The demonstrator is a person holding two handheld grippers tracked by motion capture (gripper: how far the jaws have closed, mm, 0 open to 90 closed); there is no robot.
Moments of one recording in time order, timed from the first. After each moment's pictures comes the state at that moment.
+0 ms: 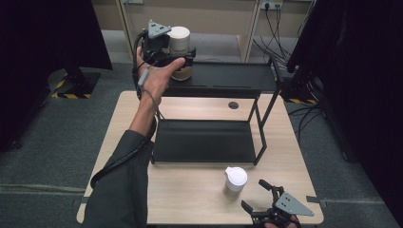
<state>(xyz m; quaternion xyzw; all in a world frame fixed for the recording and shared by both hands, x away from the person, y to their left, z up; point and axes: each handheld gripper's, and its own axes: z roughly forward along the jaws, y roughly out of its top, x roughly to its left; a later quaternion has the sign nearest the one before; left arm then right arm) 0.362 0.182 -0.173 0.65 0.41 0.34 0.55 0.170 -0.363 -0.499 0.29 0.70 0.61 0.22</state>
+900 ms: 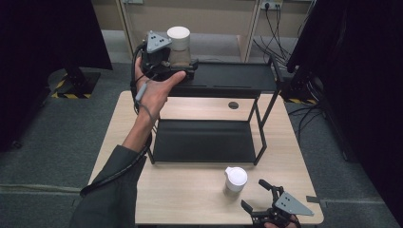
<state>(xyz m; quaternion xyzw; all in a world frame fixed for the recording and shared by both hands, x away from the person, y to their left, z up) 0.328 0.185 -0.185 0.65 0.38 0.33 0.56 0.170 -0.363 -0.499 0.29 0.70 0.61 0.22</state>
